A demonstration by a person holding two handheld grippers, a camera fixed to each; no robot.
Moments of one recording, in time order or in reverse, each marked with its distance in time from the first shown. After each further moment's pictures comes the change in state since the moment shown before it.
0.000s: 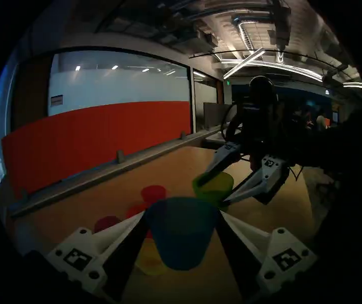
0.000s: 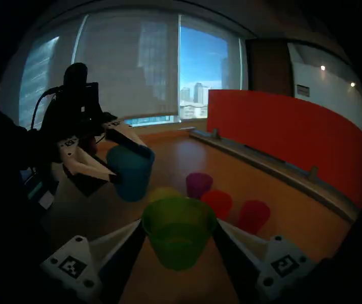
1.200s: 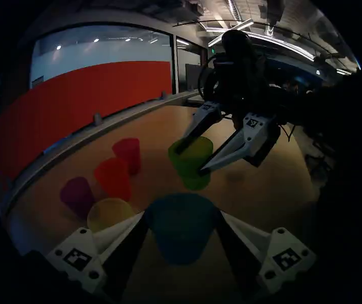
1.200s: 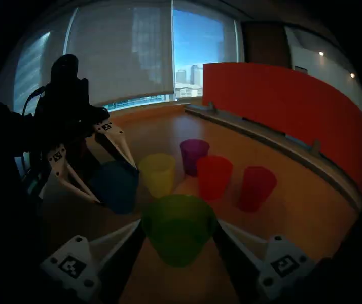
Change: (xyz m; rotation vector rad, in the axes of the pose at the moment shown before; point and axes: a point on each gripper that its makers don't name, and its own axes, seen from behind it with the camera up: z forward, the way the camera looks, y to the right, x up) left arm -0.097 0.035 0.024 -0.110 -0.237 0.040; right arm -0.062 0.011 0.015 -0.009 -0.126 0.041
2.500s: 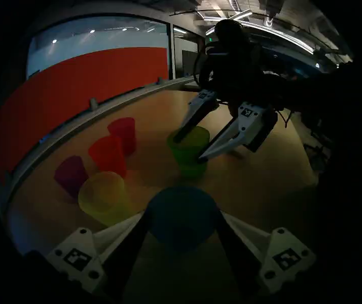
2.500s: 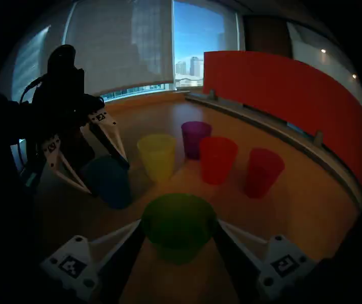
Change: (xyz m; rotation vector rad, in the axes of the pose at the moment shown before) left arm -0.039 0.003 -0.010 -0.018 -0.086 0.009; right arm -0.034 -0.002 0.012 -0.008 -0.066 -0.007
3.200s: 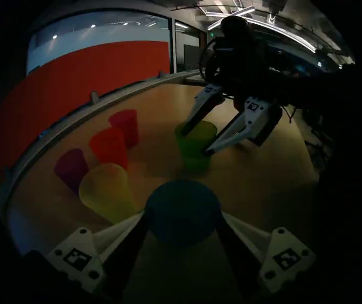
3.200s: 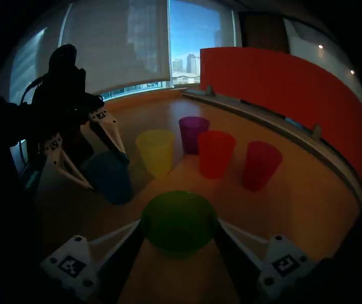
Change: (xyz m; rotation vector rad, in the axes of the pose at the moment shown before) left arm -0.009 -0.004 -0.001 0.003 -0.047 -0.010; right arm -0.009 0.001 -0.005 -0.010 -0.016 0.027
